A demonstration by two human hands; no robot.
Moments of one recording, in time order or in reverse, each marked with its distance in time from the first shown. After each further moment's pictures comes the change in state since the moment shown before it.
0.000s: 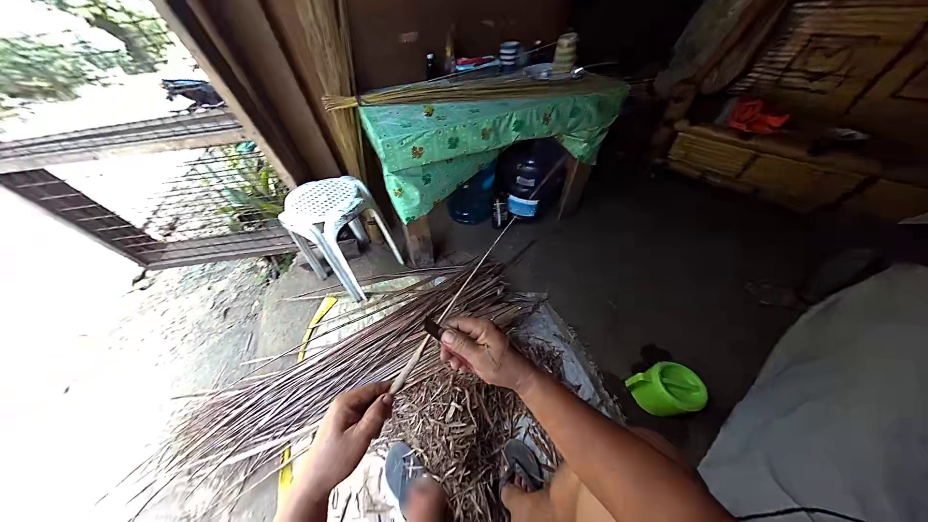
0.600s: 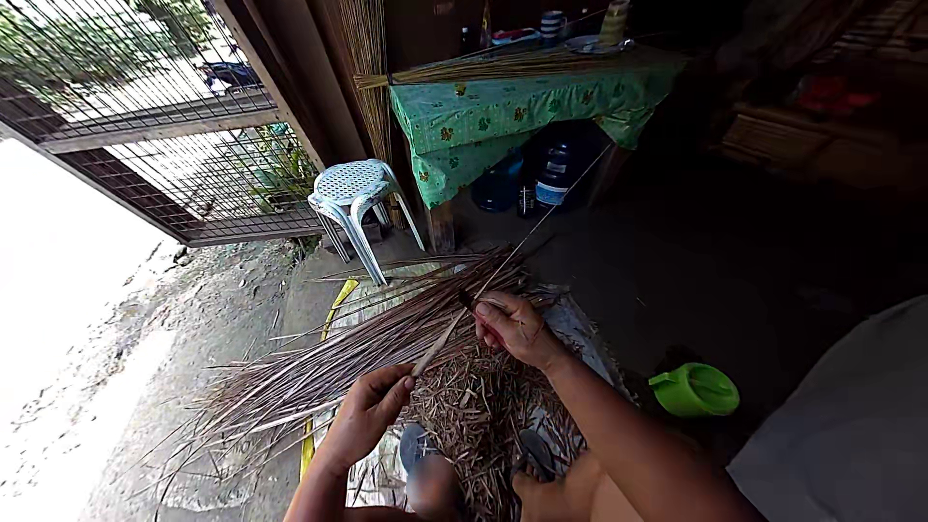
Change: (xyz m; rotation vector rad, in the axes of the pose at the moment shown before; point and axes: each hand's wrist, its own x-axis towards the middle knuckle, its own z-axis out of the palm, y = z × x) left_hand 0.002 0.002 -0.002 -0.001 -0.050 -0.023; right_hand 0.003 -0.002 -0.015 -0.034 0.085 -0.037
